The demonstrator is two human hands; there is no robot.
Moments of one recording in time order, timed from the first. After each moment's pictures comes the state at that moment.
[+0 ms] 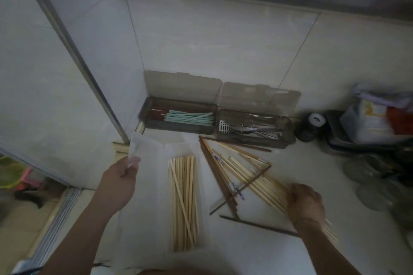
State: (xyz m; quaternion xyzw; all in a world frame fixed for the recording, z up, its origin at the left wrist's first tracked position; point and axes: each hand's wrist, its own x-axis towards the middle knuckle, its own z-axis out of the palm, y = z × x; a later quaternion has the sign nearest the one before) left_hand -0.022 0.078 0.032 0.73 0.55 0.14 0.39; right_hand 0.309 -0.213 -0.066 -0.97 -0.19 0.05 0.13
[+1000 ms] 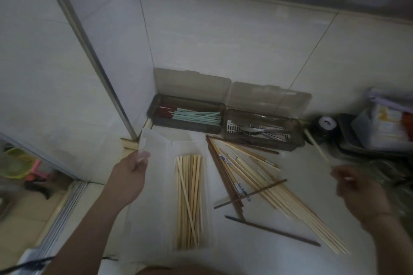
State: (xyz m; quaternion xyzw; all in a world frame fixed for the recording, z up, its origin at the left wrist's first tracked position) left_hand -0.016 0.077 0.041 0.73 0.56 0.13 0.37; right_hand 0.350 -0.224 0.052 -0.91 -0.21 0.10 0.34
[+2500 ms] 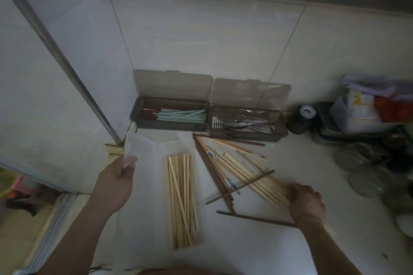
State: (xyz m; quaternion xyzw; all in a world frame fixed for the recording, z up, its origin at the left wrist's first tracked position) left_hand -0.013 0.068 0.047 0.73 0.56 0.13 0.38; right_hand 0.303 -0.226 -0.049 -0.98 -0.16 0.13 0.06
